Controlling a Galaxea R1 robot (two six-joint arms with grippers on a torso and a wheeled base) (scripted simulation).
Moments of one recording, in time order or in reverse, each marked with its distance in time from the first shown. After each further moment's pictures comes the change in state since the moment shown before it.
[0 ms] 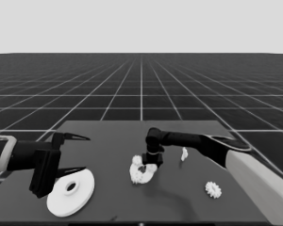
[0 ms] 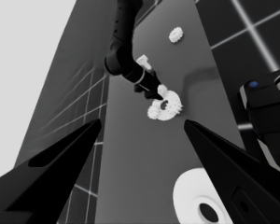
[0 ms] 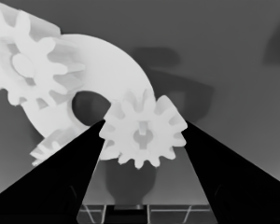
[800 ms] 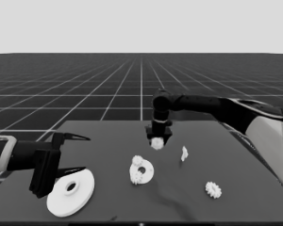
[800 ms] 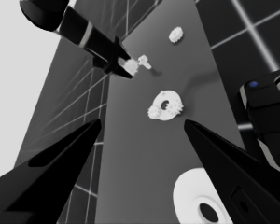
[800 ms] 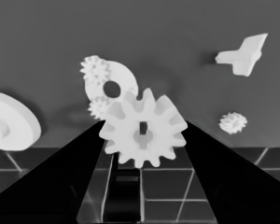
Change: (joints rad) left arm 0.000 0.000 0.000 0.000 0.000 0.000; right arm 0.363 -0.078 0.109 0.351 -0.098 0.012
